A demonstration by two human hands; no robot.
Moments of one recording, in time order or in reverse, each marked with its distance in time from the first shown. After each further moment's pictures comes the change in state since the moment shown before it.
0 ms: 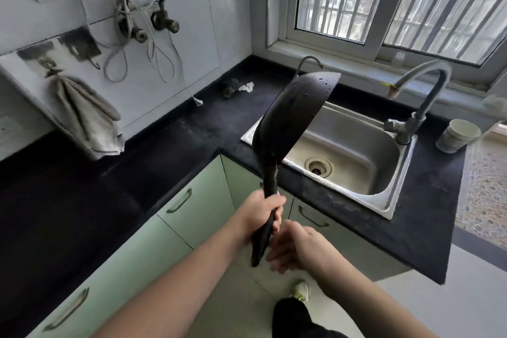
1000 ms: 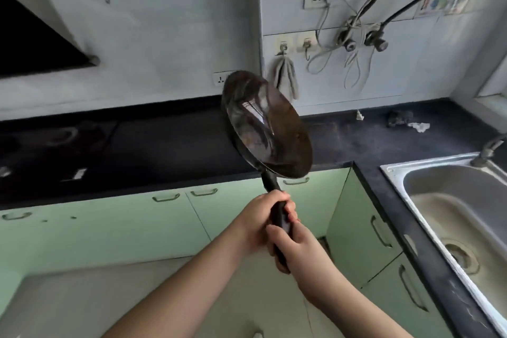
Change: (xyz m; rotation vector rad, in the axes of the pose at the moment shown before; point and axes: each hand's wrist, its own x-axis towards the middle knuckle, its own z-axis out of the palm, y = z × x) left_hand -0.192 -0.017 -0.013 -0.741 0.592 0.232; right_hand -0.065 0.013 0.089 -0.317 -0.693 -0.307
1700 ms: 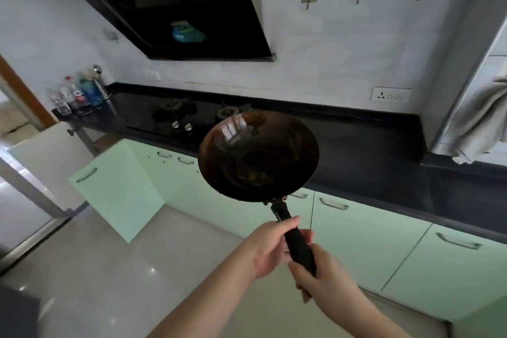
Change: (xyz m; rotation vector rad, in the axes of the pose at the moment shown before) left_hand -0.175 0.024 -0.230 -0.138 0.386 0.169; right_hand 0.010 0.017 0.216 -0.641 -0.537 -0.170
